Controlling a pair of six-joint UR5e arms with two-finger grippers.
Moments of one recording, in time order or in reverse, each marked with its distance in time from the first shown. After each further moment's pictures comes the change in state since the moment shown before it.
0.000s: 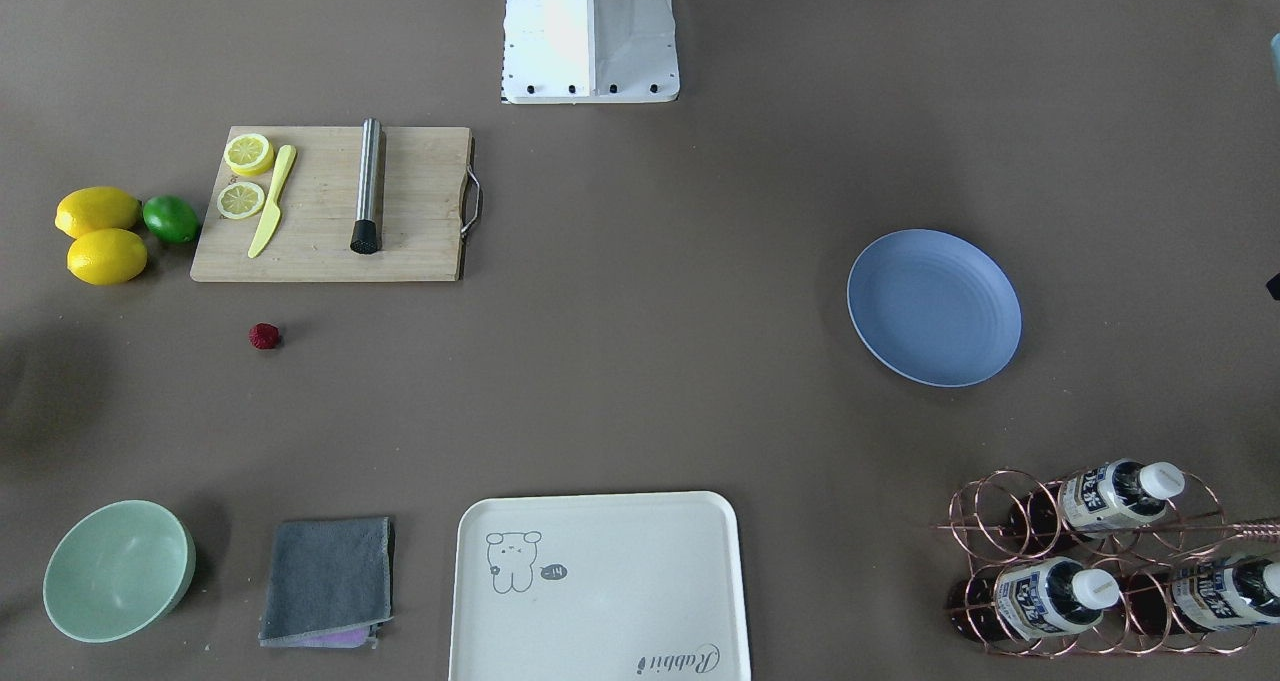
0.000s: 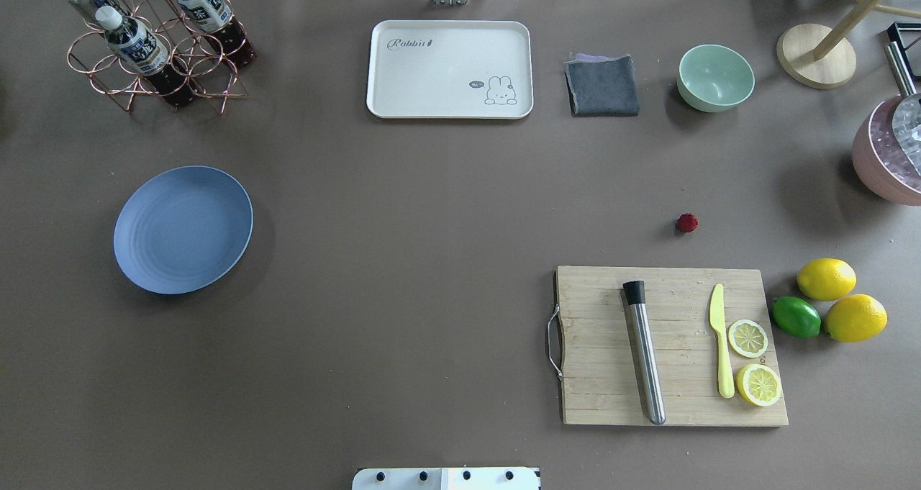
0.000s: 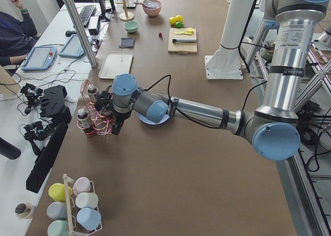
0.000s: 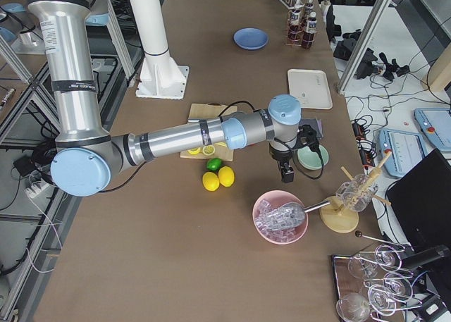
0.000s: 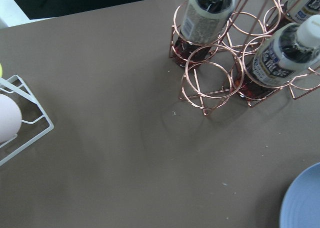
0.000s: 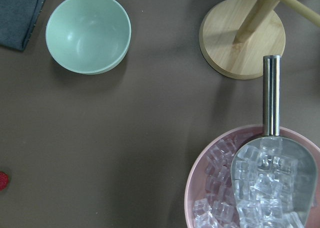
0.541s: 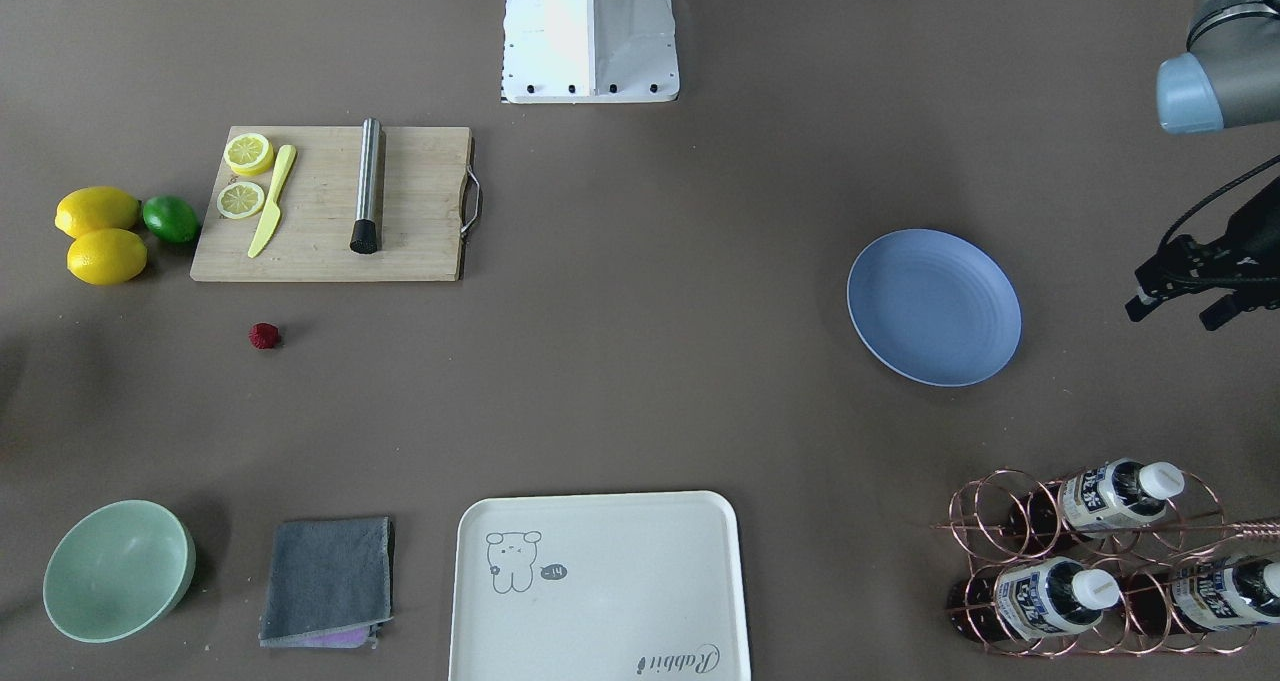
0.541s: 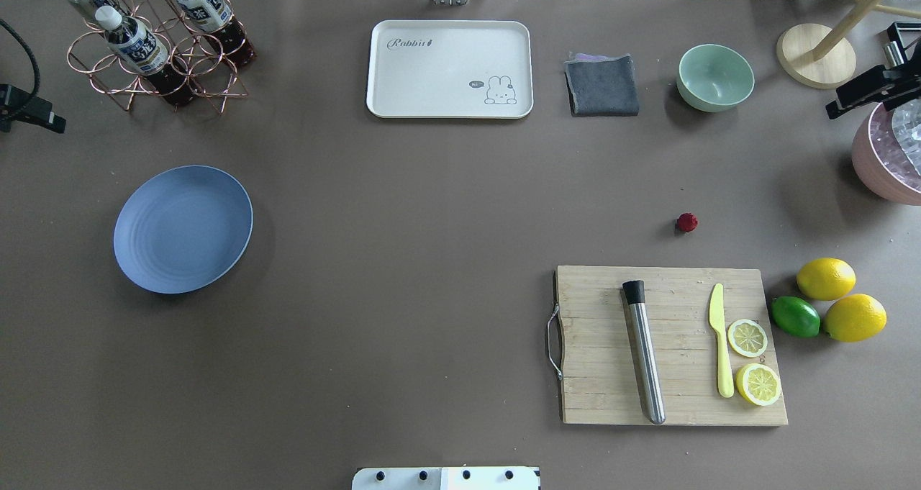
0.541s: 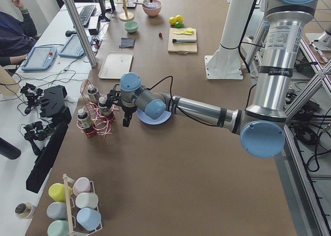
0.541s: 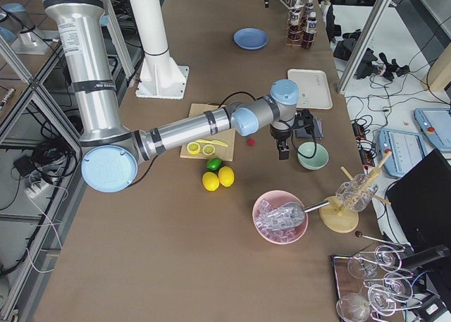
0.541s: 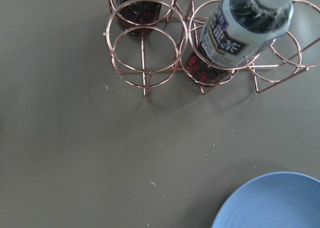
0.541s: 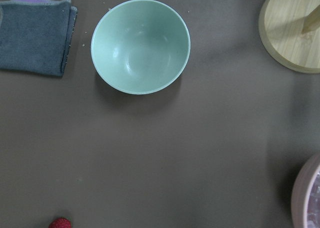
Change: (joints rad) left arm 0.218 0.001 0.026 -0.135 0.064 -0.323; right arm -0.181 0.055 0.004 0.078 -0.060 0.374
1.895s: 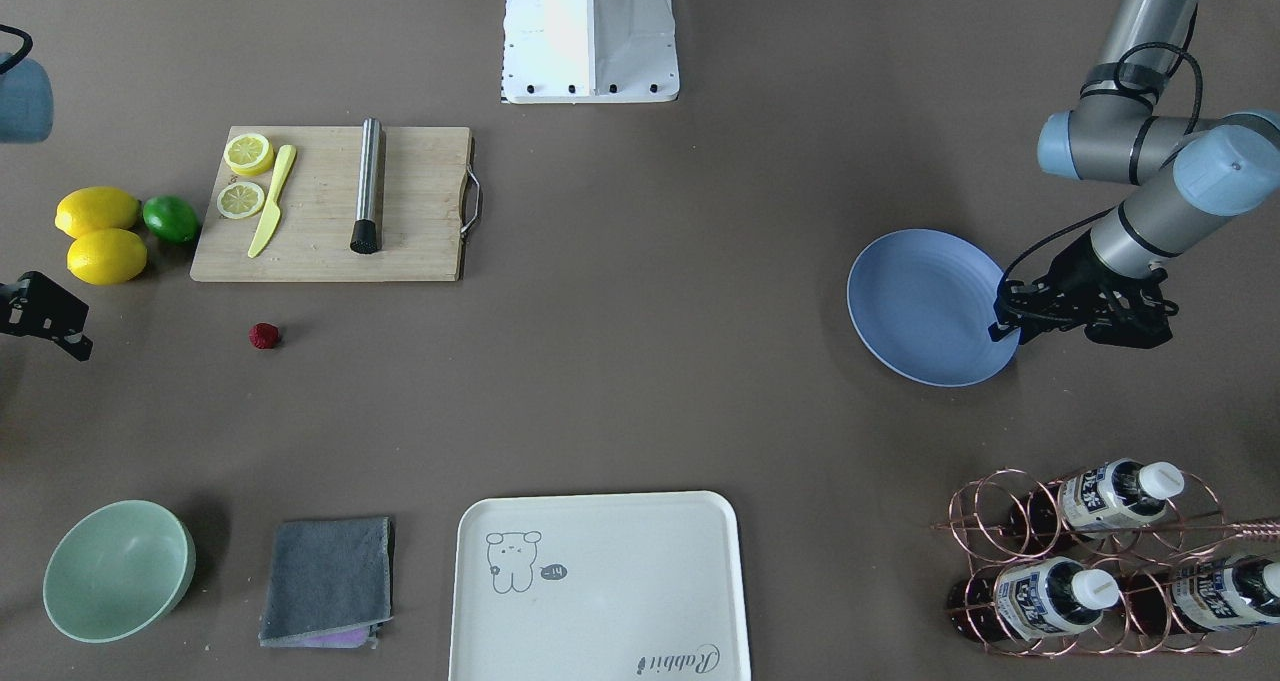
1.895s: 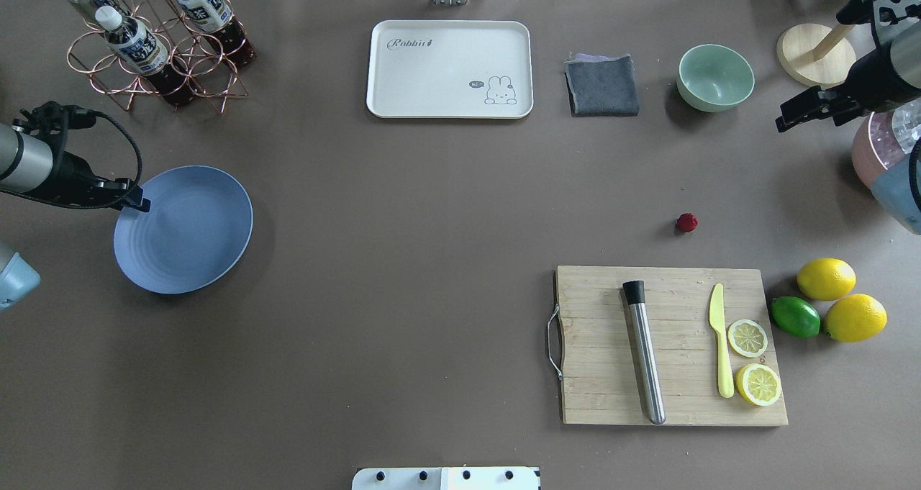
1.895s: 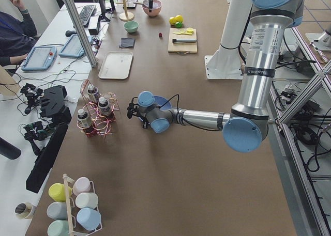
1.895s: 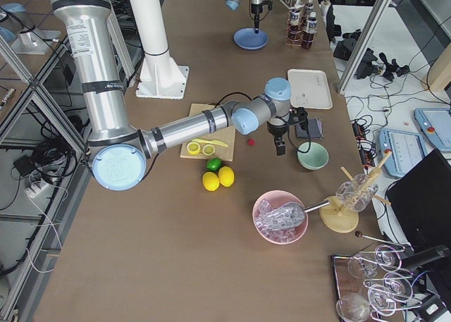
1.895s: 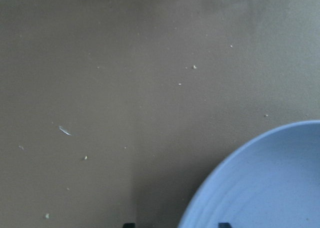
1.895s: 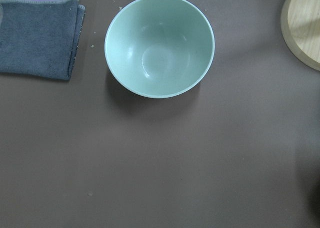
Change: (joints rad) left arm 0.218 -0.010 0.211 -0.345 0.066 -0.227; right arm -0.074 0.002 -0.007 0.071 -0.078 0.091
